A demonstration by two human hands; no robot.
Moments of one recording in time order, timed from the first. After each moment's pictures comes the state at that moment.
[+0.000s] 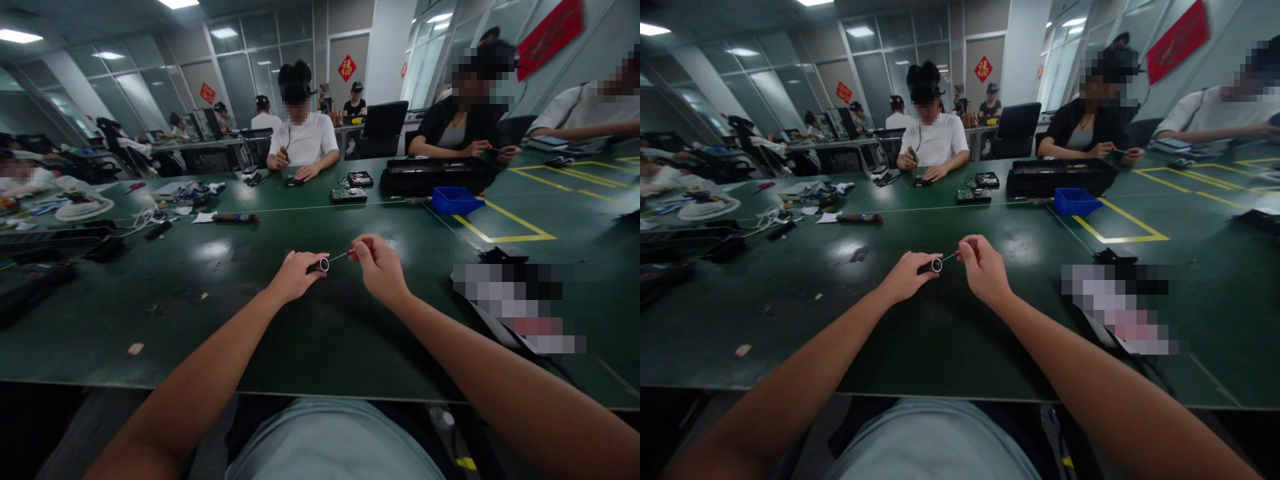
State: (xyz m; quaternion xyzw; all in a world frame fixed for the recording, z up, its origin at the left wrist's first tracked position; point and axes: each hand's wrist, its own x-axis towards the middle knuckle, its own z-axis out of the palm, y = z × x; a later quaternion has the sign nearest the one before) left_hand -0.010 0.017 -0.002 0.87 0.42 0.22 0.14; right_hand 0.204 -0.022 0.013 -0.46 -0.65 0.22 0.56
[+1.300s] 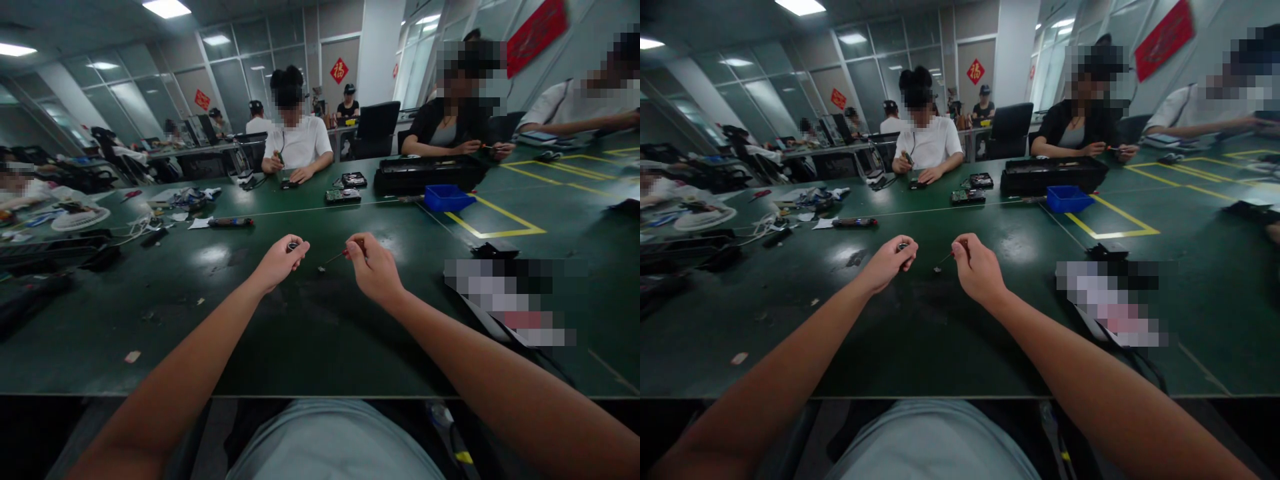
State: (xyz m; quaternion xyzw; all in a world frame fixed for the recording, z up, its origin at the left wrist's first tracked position) left_hand -0.012 0.021 0.033 0.68 0.46 0.38 0.43; right_hand 0.208 -0.026 0.020 -0.49 -0.70 0.11 0.52
